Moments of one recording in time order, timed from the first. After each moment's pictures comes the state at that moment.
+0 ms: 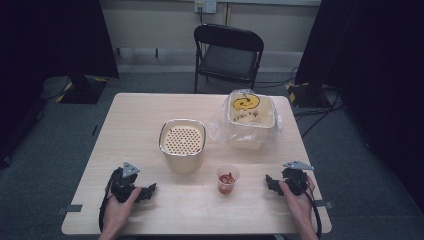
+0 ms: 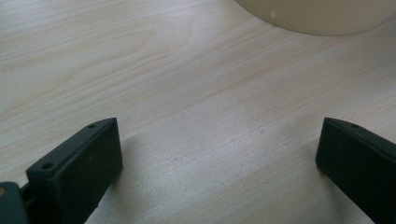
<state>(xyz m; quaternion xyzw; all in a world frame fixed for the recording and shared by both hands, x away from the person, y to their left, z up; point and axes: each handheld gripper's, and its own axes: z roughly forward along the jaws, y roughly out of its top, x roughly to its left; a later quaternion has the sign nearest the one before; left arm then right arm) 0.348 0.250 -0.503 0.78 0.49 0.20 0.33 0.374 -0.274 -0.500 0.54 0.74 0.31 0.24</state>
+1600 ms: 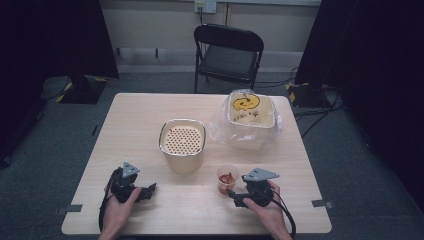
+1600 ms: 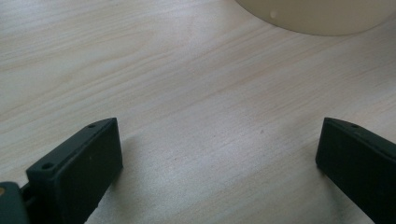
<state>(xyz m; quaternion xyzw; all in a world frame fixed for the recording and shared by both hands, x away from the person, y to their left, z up) 0.348 0.250 -0.503 0.78 0.49 0.20 0.33 0.333 -0.162 -0.468 0.37 0.82 0.40 0.15</state>
